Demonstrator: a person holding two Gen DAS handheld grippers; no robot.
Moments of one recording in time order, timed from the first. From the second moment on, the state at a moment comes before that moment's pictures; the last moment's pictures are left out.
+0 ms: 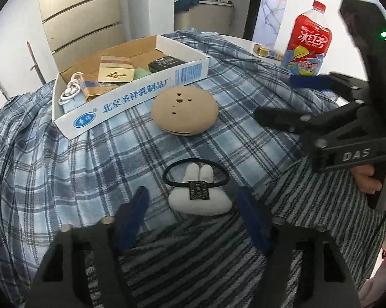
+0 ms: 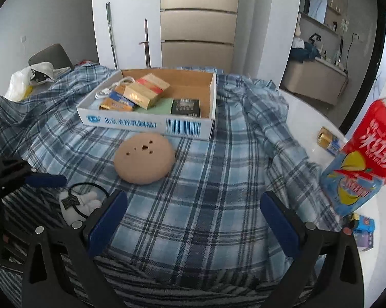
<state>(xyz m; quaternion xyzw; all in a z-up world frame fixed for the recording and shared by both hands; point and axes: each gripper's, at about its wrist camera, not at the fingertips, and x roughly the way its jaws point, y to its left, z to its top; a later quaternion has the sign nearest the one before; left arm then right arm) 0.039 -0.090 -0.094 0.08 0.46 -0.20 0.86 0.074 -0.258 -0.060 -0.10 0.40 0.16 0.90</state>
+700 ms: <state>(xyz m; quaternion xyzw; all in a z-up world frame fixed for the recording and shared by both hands) 0.027 -0.063 -0.068 0.01 0.40 -0.18 0.90 0.078 -0.259 -0.062 -0.09 0.40 0.18 0.89</state>
